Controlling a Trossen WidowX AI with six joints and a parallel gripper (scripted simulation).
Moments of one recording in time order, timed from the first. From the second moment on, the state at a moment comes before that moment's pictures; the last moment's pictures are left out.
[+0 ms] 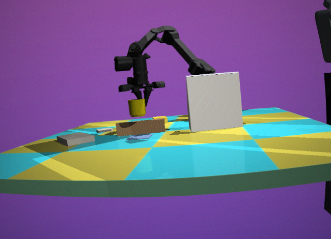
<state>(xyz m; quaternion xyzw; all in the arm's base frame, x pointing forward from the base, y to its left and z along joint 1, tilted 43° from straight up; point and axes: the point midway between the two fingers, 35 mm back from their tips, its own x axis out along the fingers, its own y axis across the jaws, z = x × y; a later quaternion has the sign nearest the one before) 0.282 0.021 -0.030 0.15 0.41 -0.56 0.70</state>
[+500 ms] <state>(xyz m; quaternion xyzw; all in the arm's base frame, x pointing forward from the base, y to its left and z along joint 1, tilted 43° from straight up) 0.285 -0.006 -0.005 0.15 0.41 -0.57 0.70</state>
